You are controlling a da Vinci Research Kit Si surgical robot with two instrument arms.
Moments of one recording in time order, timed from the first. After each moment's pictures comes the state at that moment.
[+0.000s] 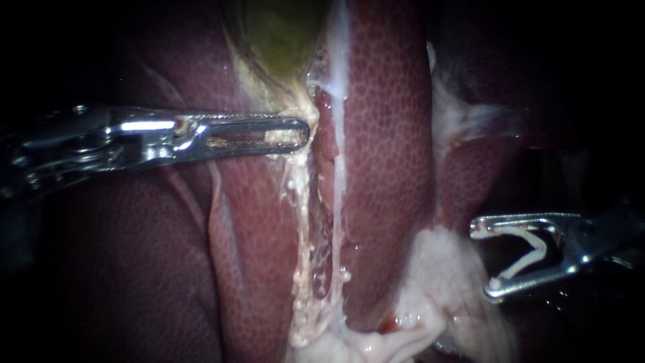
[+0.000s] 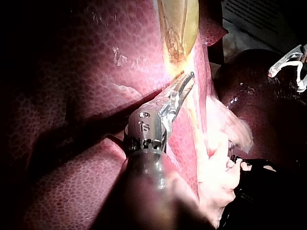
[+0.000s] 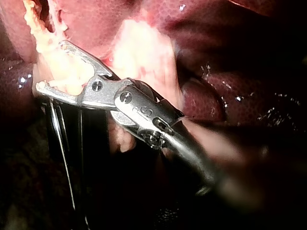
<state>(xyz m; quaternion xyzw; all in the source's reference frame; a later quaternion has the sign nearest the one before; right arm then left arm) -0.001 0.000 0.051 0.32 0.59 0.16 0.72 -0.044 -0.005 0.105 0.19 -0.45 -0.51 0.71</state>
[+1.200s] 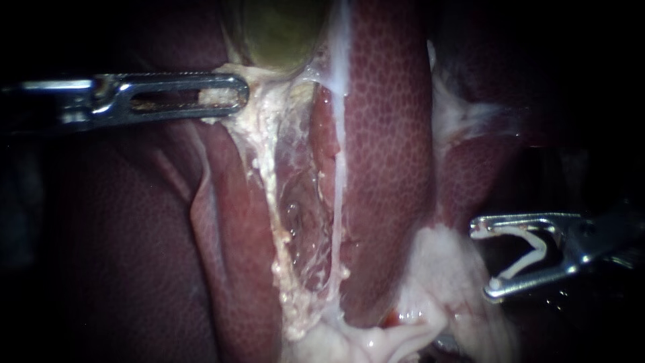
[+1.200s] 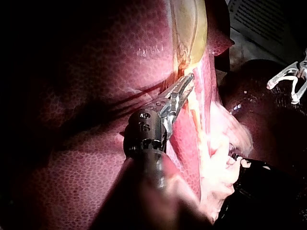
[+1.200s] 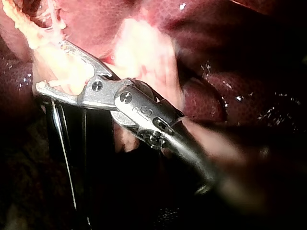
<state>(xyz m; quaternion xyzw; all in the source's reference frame) -0.001 0.000 0.051 0.32 0.59 0.16 0.72 -0.037 -0.001 0.096 0.18 -0.45 -0.53 0.70</state>
